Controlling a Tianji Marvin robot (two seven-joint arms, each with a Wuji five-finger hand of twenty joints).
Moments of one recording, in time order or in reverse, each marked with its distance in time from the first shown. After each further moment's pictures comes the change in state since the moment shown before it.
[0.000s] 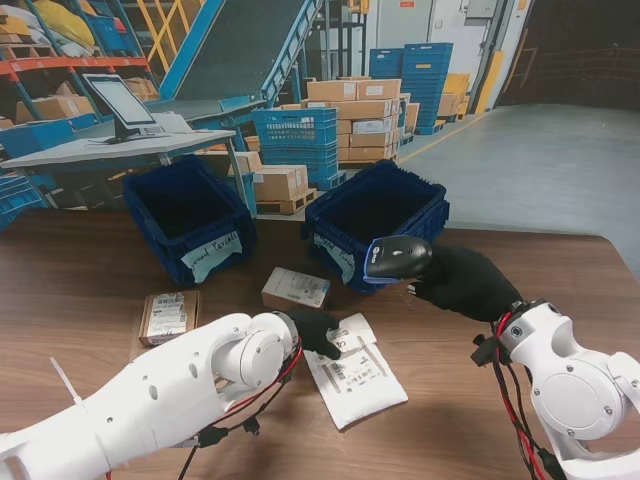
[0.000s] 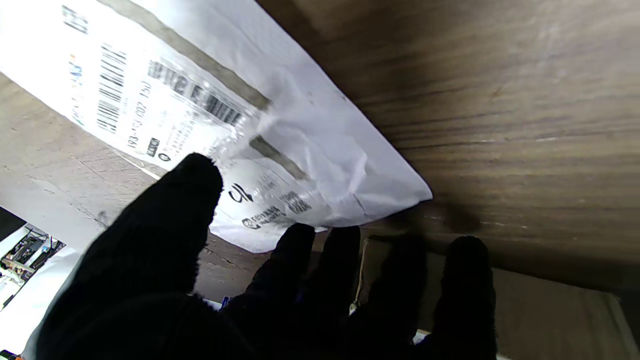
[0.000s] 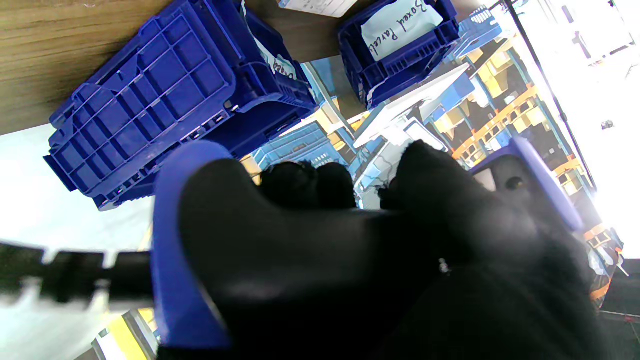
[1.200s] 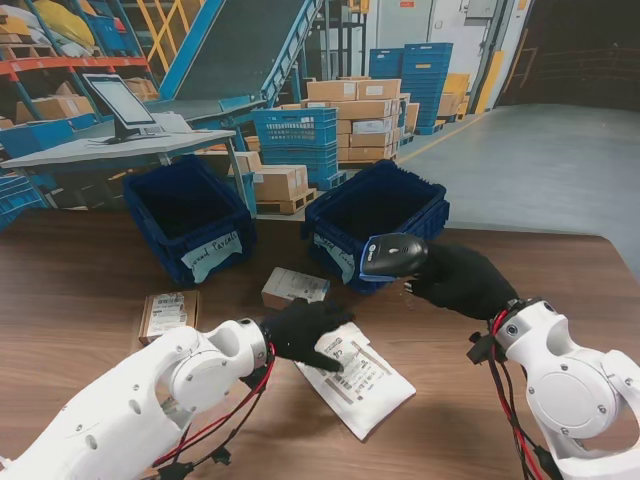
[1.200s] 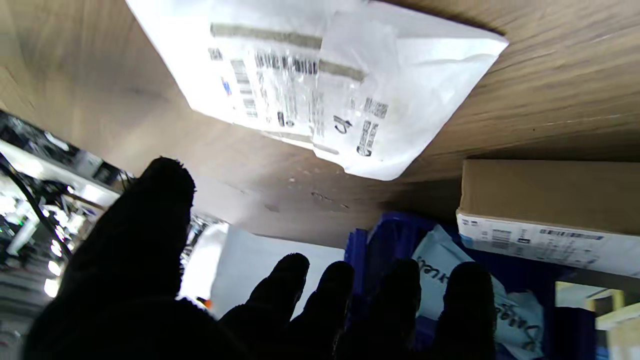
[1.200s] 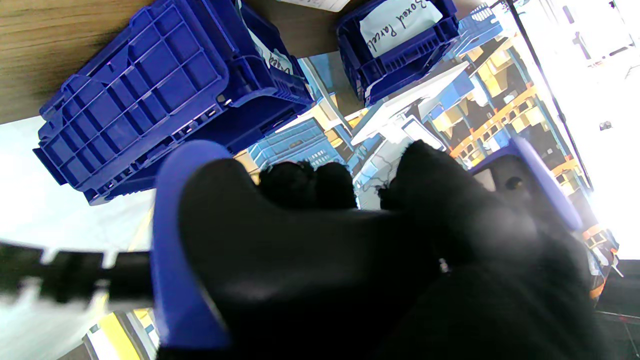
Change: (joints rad) left arm 0.280 0.107 -0.350 -0.257 0.231 -0.488 -0.052; right arm 0.012 0.000 -0.019 -0.003 -0.018 0.008 -0.016; left_hand -0.065 0.062 -0.132 -0.012 -0.180 -0.006 -0.089 -0.152 -0.229 -0.029 -0.136 -0.243 -0.162 -0.050 0.014 -0.150 -0.094 -0.012 -0.164 -0.060; right_hand 0.000 0.000 0.000 0.000 0.000 0.000 -0.001 0.000 0.004 0.000 0.000 0.000 0.000 0.009 0.000 0.000 0.000 0.000 0.000 0.000
